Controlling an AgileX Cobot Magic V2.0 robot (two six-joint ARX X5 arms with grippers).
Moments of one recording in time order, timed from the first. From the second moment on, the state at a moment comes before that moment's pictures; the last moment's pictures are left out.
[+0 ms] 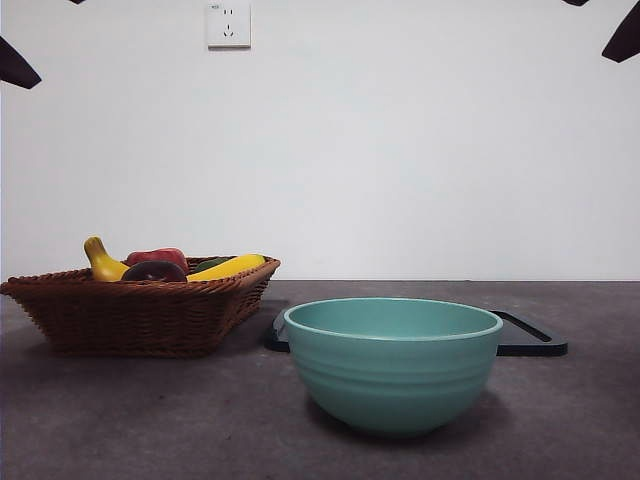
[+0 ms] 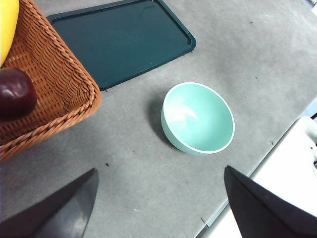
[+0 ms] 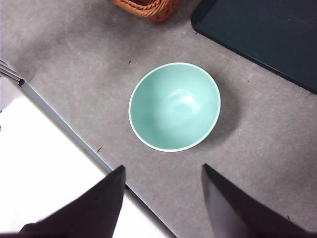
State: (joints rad) left arm -0.38 0.79 0.87 -0.80 0.48 0.01; right arm 0.65 0.80 0.93 -0.95 -0.26 0.20
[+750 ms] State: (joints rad) left arm -0.38 0.79 0.87 -0.80 0.48 0.01; right arm 0.65 0.80 0.93 -0.92 -0.26 0.20
